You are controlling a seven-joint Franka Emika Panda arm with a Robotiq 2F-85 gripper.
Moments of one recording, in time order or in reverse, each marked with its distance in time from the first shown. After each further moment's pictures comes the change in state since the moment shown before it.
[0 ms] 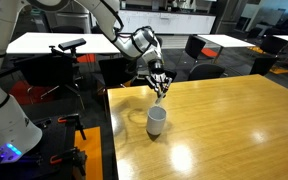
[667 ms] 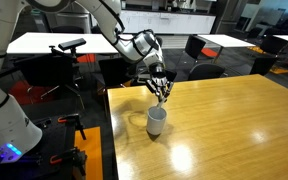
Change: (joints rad) arm -0.031 0.006 0.002 -0.020 -0.022 0.016 0.000
